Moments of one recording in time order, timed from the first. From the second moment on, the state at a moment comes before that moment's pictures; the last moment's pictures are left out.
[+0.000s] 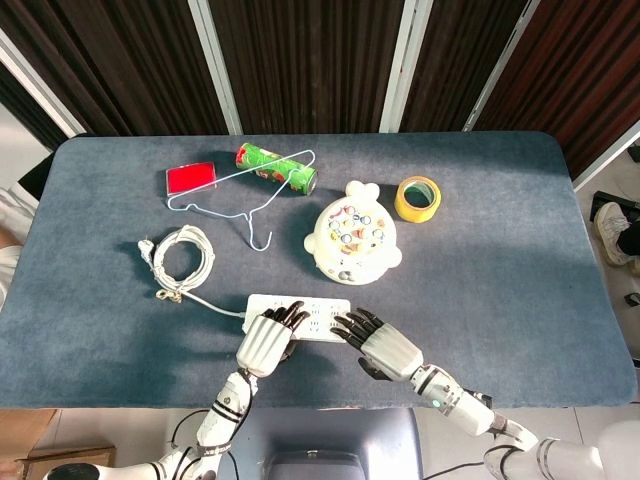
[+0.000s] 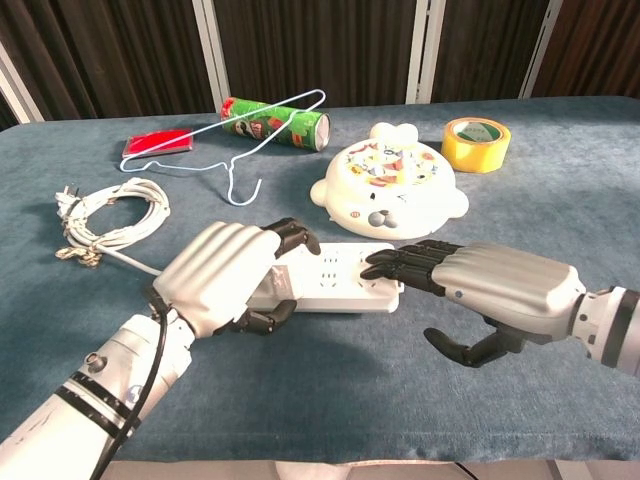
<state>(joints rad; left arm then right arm) -0.56 -2.10 -0.11 -1.03 1.54 1.28 0.35 0.54 -1.65 -0.01 -1.24 -1.78 1.01 -0.01</state>
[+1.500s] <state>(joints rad) -0.42 -1.66 -0.12 -1.39 1.41 1.35 0.31 0.45 -1.32 -0.02 -1.49 -1.72 1.36 0.03</state>
